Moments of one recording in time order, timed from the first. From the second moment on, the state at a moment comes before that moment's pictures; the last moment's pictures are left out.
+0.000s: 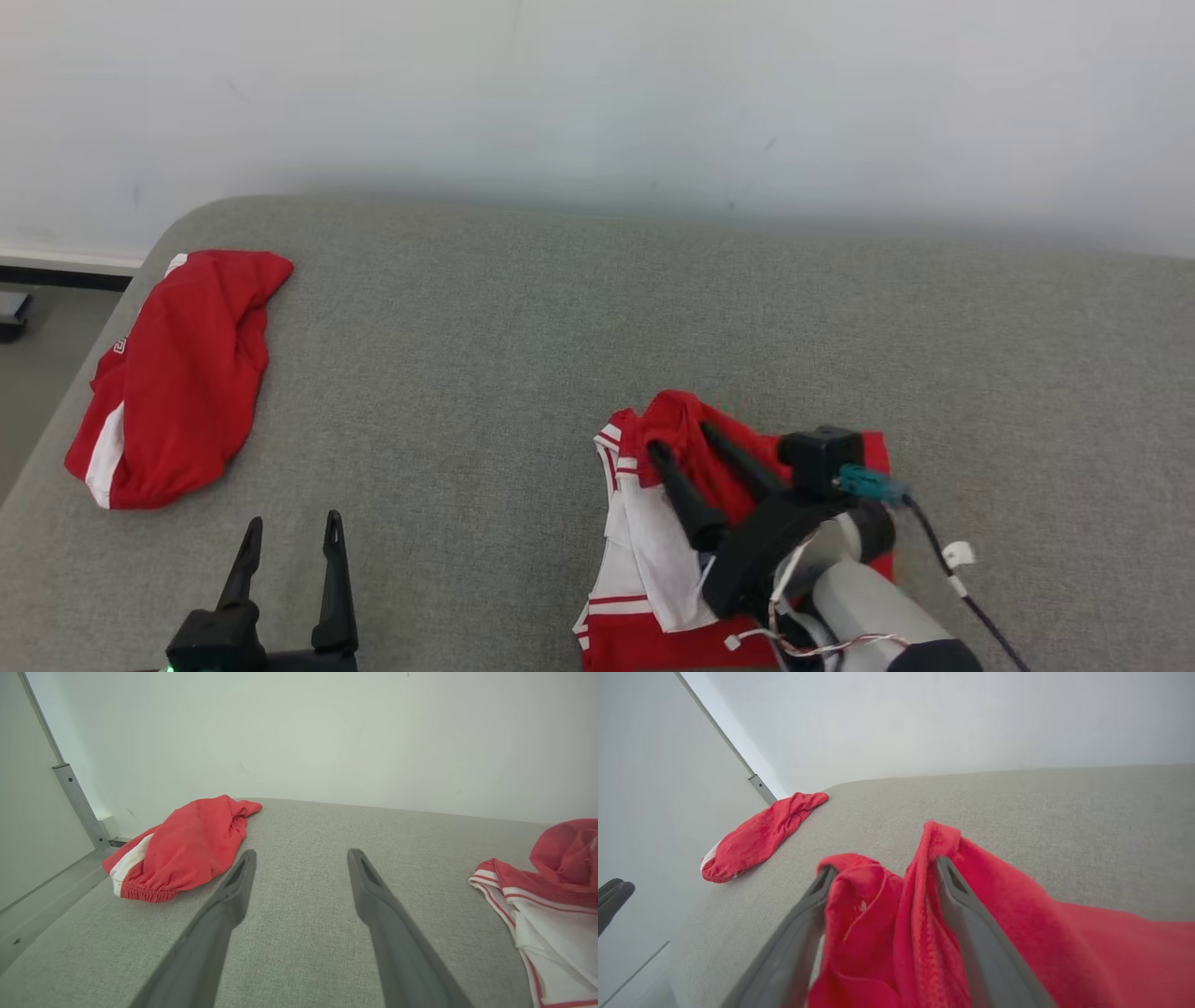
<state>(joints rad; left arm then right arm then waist) -0.07 0.19 -0.17 0.24 -0.30 0.11 -0.26 -0.47 -0.07 0.47 0.68 0.55 0.13 -0.11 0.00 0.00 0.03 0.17</state>
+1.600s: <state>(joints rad) -0.04 0.18 -0.14 0.22 -0.28 0.09 -0.26 -0.38 -0.16 0.47 0.61 0.68 0.13 -0.16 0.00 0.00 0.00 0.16</state>
